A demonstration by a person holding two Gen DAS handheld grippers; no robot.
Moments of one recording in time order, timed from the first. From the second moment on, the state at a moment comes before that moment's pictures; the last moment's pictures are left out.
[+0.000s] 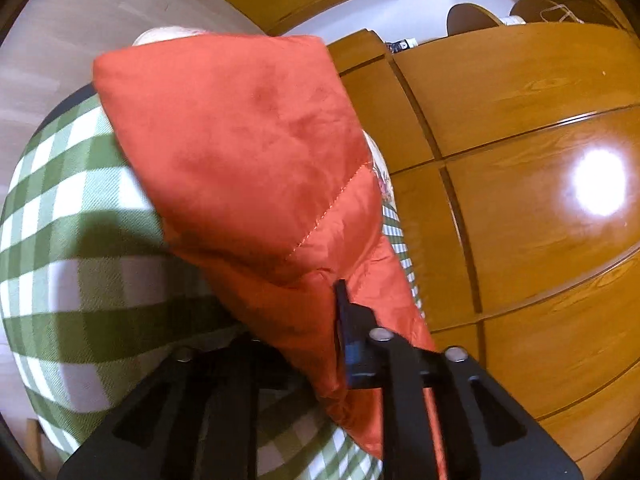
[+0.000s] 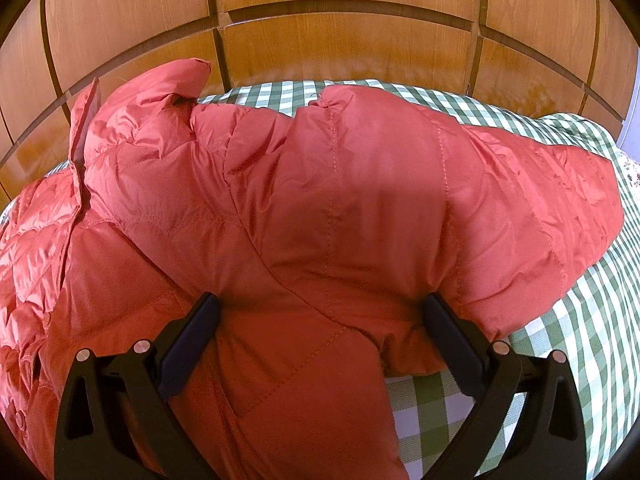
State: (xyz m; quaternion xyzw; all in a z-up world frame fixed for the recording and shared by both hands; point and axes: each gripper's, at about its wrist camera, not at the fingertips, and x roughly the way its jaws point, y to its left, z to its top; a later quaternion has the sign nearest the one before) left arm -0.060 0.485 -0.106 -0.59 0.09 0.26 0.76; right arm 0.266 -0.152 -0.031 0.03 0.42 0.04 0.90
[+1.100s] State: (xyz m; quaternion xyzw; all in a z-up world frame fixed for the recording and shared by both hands) left arm 0.179 0.120 0.005 0.13 0.32 0.04 0.94; right arm 0.264 -0.154 -0.032 0.04 0.42 0.04 0.90
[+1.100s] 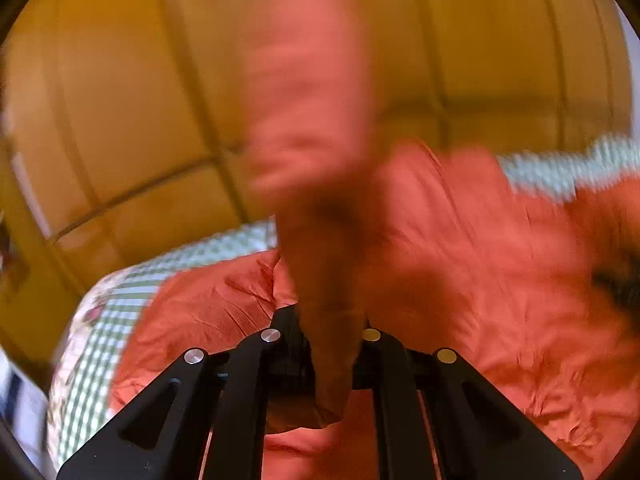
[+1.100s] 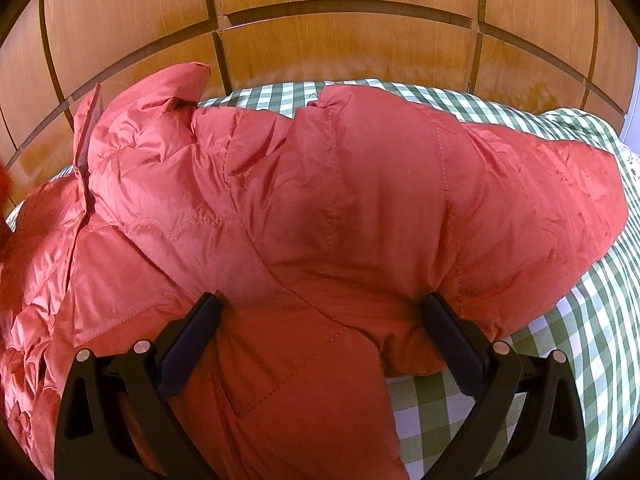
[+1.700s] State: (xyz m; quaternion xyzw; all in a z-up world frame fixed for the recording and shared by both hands) left arm 0.152 0.057 -0.033 0.23 0.31 -0.03 0.92; right arm 0.264 -0.153 -0.032 0.04 0.42 0.04 0.90
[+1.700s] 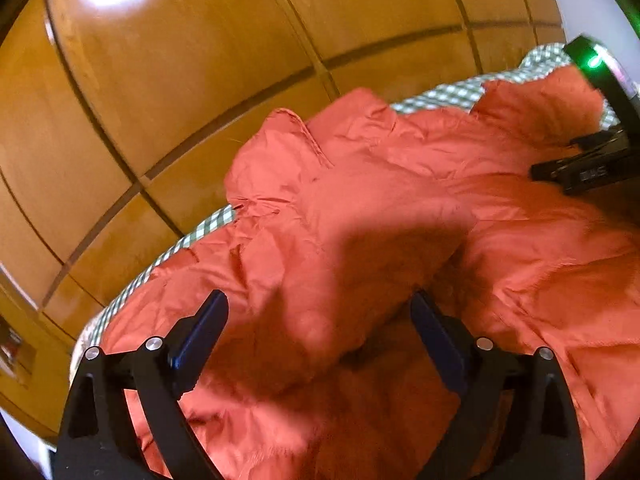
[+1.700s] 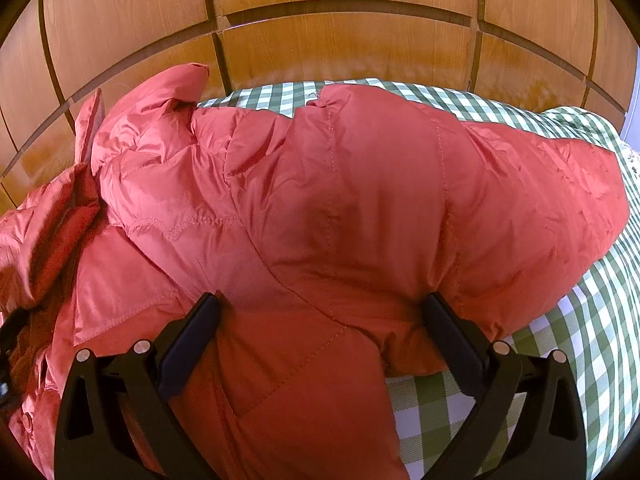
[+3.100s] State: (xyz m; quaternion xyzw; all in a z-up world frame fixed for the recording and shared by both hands) left arm 0.146 0.199 -0.054 -0.01 0.33 0.13 0.93; right arm 0.256 -0.010 -0.008 0.10 0.42 0.29 0.85
